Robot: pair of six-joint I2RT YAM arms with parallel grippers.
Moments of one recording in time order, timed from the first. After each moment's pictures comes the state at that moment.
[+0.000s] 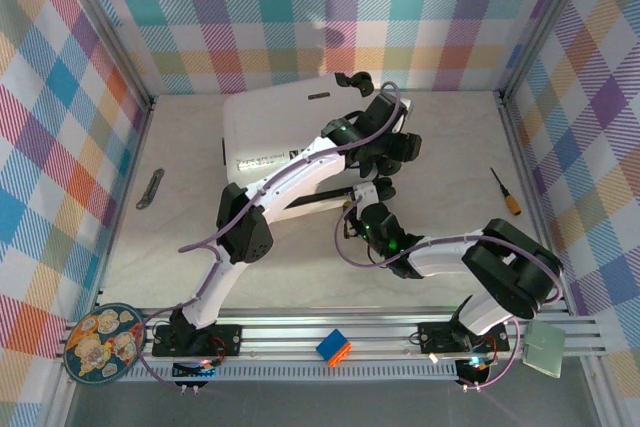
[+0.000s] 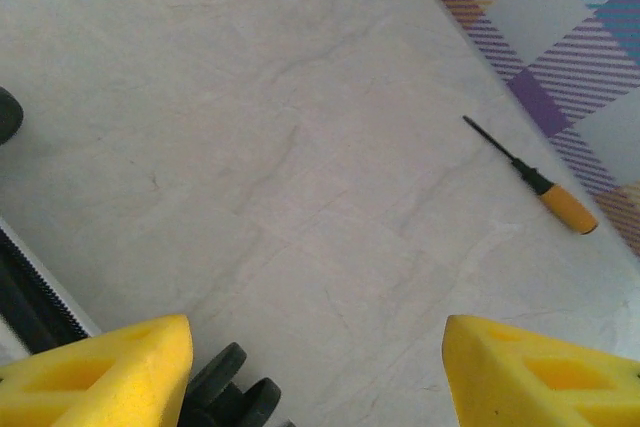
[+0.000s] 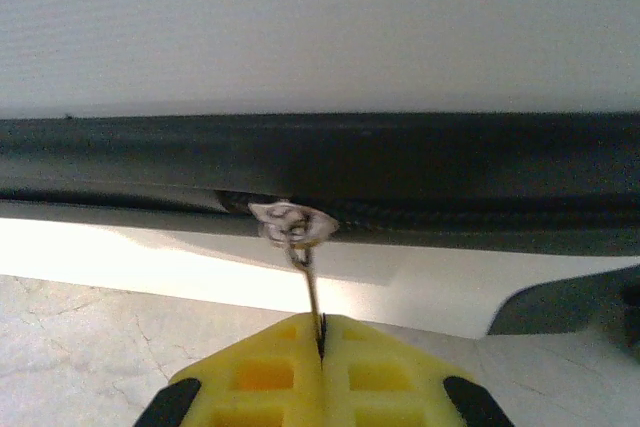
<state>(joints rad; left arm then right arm) -0.86 2.30 2.34 -0.73 -0.05 -0.39 0.83 1.51 0.47 0.61 0.31 0.31</state>
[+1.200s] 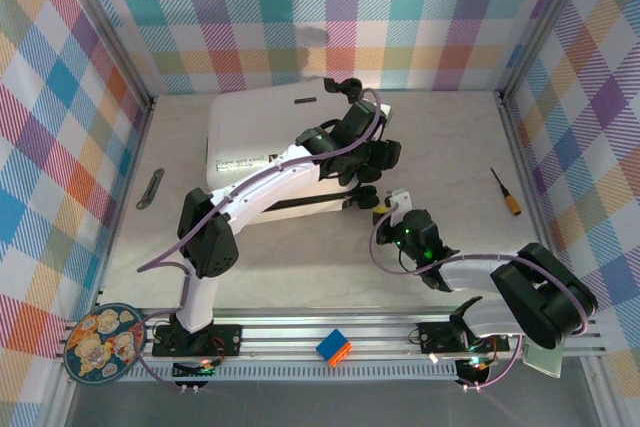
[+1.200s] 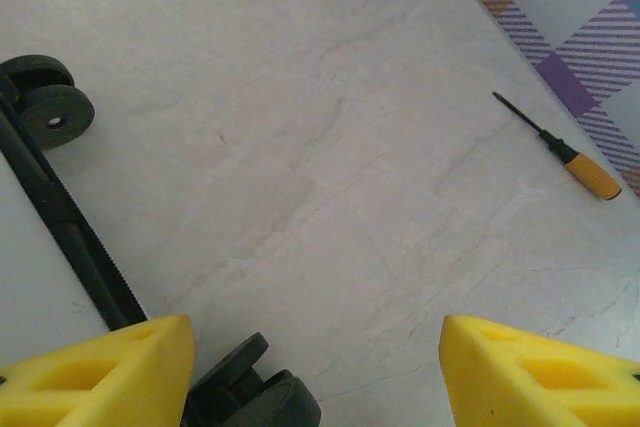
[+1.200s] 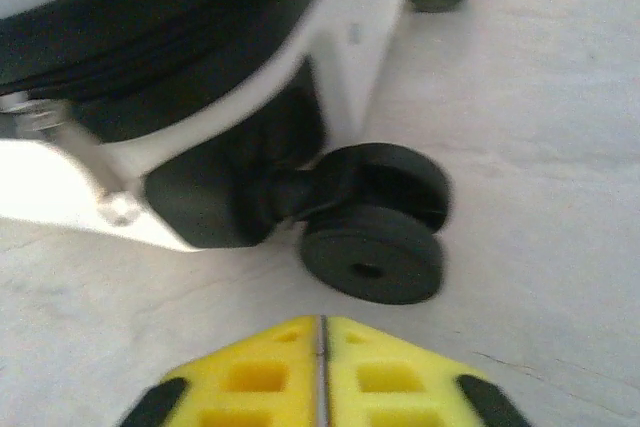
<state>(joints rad) -0.85 2.00 1.95 -0.63 -0.10 -0.38 0.64 1.32 0.22 0.74 0.06 0.20</state>
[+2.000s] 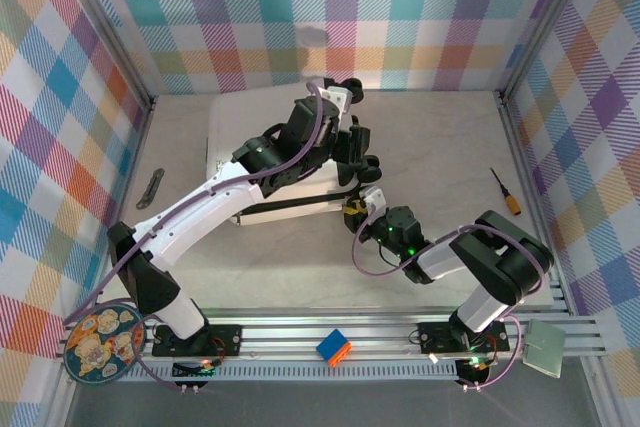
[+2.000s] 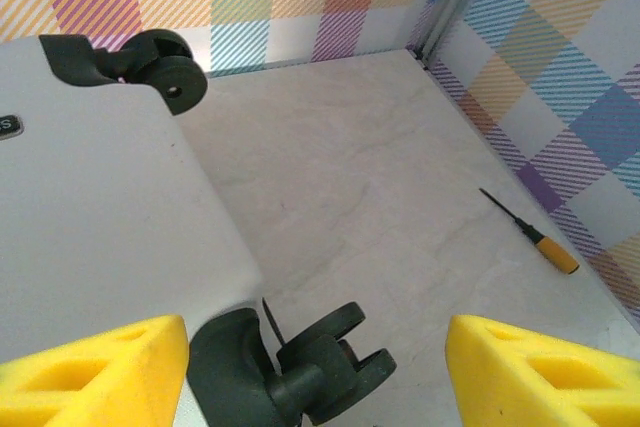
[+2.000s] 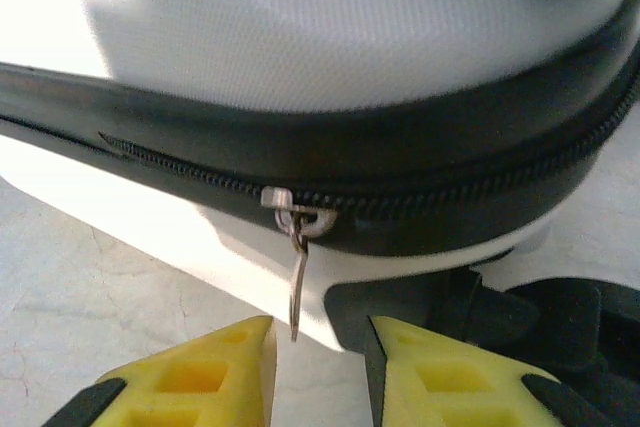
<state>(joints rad) -0.85 1.61 1.70 -0.57 -0.24 -0.39 0.70 1.62 0.33 1.05 -0.04 0.12</state>
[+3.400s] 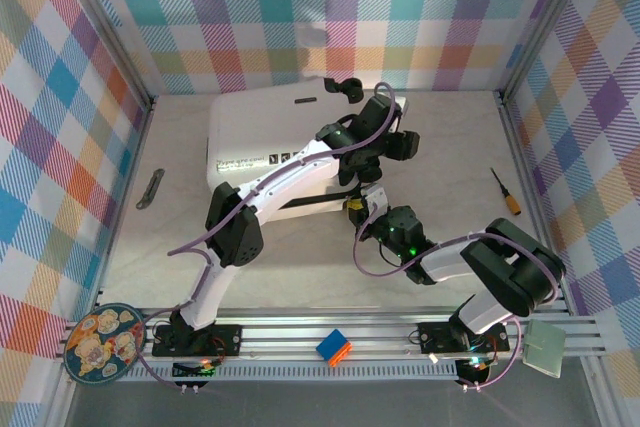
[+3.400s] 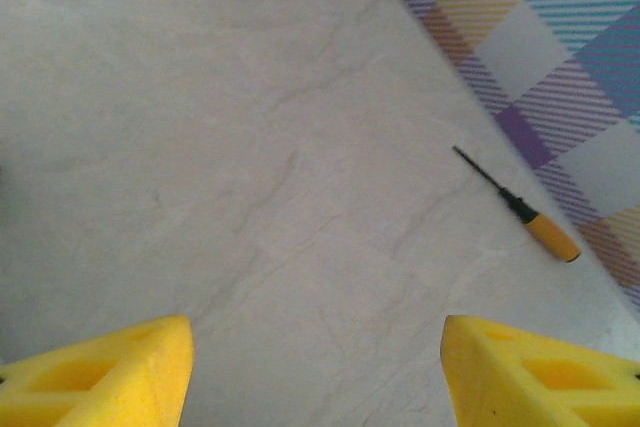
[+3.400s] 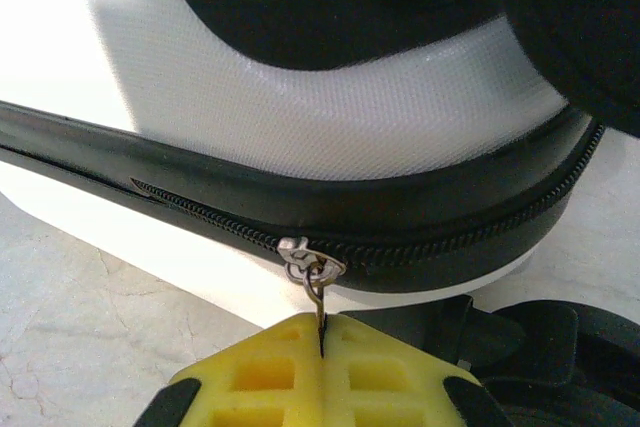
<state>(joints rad) -0.86 2.21 2.19 -0.60 -0.06 -0.43 0.71 1.53 0.32 0.98 0.00 0.12</state>
